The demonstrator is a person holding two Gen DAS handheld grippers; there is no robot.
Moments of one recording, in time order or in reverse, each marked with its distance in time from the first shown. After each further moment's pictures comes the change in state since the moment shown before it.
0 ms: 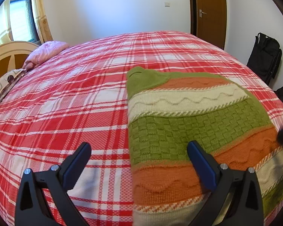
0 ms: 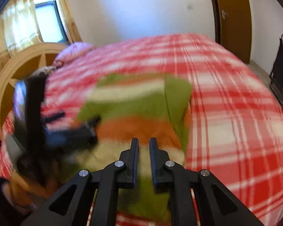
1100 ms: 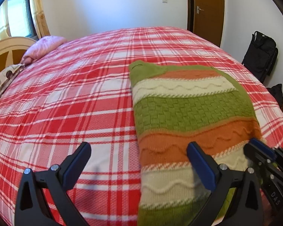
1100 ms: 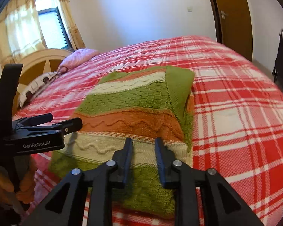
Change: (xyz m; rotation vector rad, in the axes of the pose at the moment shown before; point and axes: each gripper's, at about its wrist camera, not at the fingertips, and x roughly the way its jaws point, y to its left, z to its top) left arm -0.033 0.016 -0.011 -0.001 0.060 -0.045; right arm -0.003 -0.004 -0.019 0.044 -0.060 0.063
